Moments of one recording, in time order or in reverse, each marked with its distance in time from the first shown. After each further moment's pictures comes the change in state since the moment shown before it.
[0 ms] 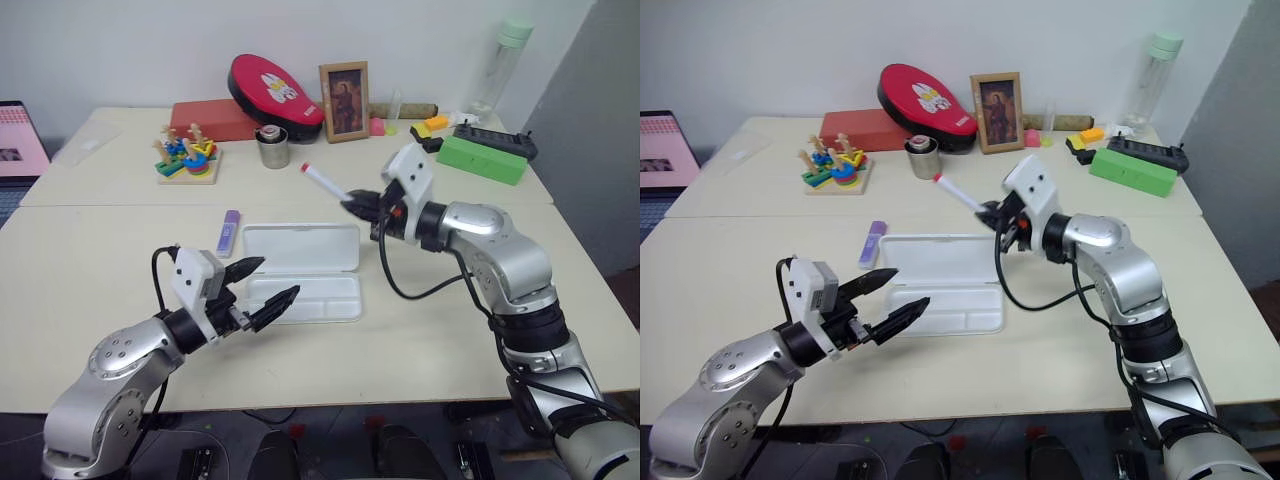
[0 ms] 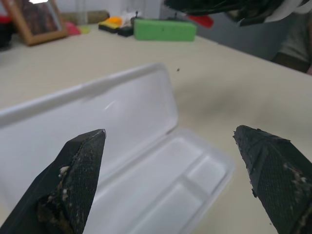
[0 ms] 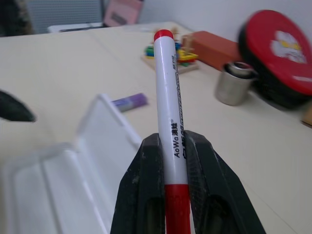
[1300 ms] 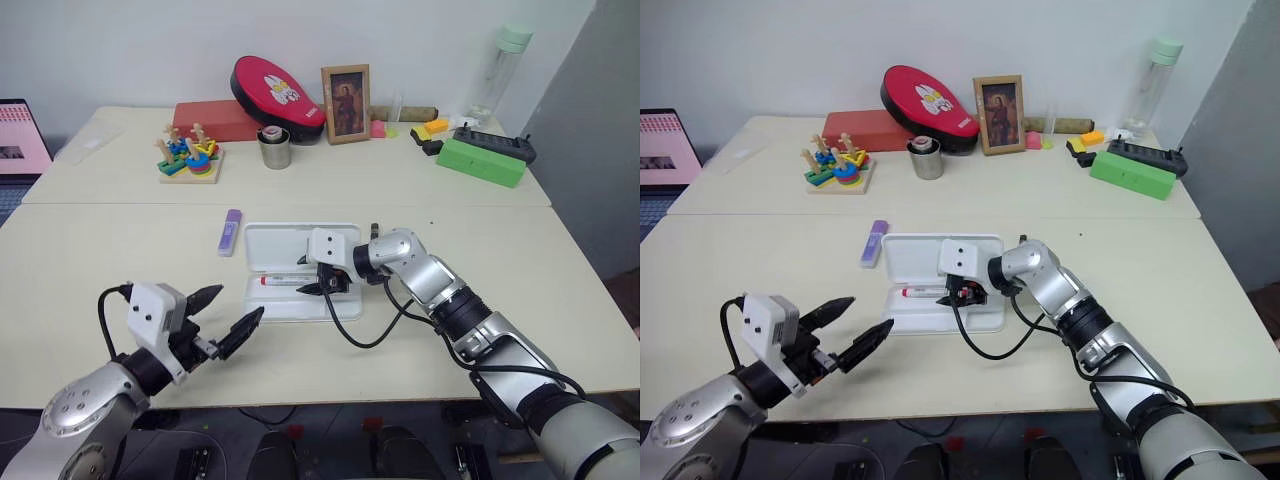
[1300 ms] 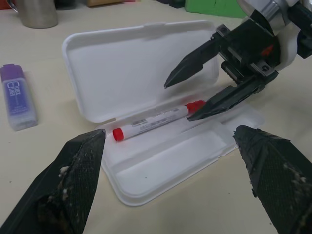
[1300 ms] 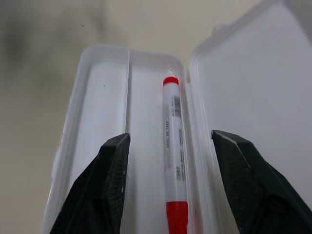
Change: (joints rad) left arm 0.107 -0.023 0.106 -0.049 -0.023 0.002 0.120; right arm -0.135 0.180 0.246 0.602 -0.290 -0.484 0.261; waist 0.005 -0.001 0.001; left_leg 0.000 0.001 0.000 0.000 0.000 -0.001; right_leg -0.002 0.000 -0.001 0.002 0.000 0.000
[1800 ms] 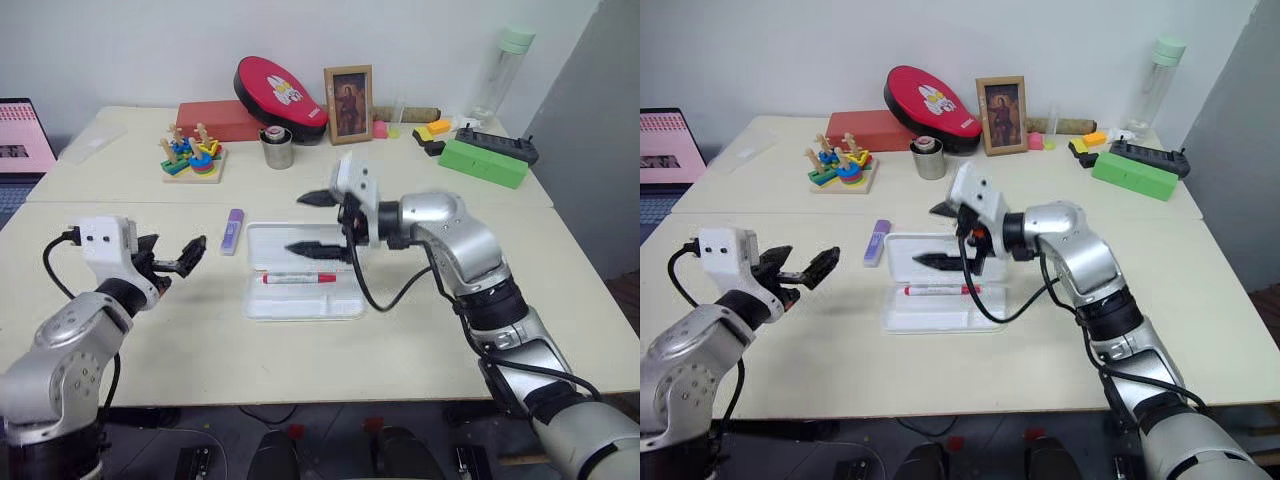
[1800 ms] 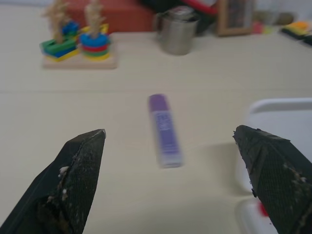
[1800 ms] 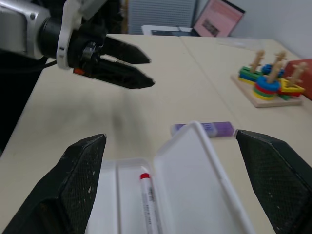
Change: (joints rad) left arm -0.404 0.060 0.032 0.392 0.061 0.197 0.274; right arm -0.033 -0.040 -0.254 -0.345 0.214 0.380 -0.066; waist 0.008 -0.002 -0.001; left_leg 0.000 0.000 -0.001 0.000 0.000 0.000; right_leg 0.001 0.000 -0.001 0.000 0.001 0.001
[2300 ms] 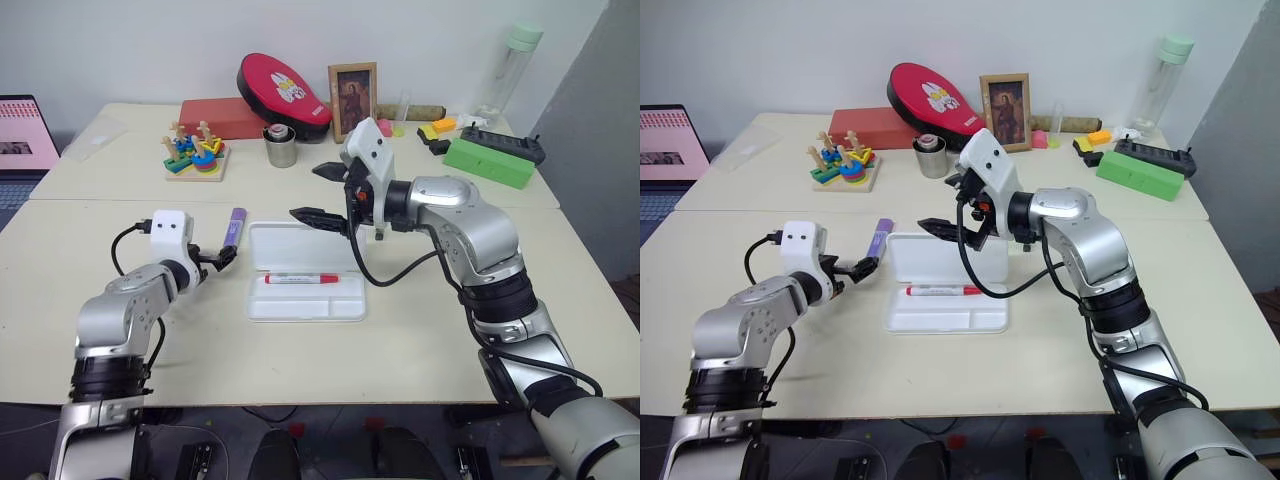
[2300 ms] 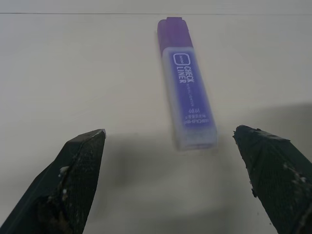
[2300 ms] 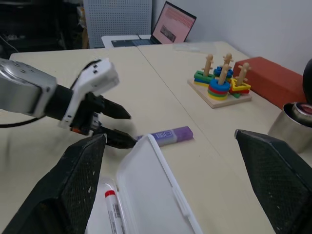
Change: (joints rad) left arm -0.343 -0.036 -0.263 0.459 0.209 -0.017 -0.056; right arm -0.024 -0.001 -0.041 -0.085 0.042 0.122 -0.145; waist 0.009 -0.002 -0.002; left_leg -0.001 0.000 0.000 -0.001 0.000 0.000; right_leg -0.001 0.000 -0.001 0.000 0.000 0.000
